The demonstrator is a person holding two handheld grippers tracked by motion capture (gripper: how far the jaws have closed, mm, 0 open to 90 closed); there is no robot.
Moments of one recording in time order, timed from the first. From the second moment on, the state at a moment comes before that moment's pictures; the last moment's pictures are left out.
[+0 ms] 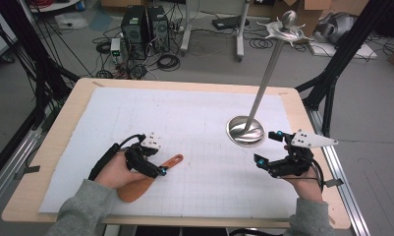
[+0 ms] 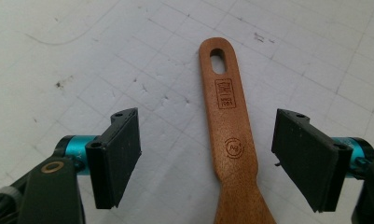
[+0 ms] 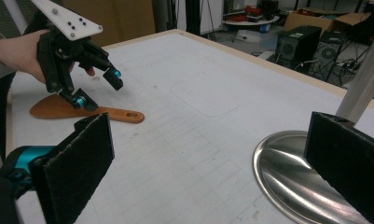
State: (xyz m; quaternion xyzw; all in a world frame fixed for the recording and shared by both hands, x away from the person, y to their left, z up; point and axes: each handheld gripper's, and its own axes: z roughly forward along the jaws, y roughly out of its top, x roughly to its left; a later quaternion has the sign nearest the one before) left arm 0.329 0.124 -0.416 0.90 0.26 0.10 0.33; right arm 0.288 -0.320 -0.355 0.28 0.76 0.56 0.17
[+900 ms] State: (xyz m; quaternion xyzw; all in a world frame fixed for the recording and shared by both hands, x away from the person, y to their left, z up) left arm 0.327 0.113 -0.423 0.92 0.26 0.07 0.29; right arm 0.287 -0.318 -0.355 0.28 0.76 0.56 0.16
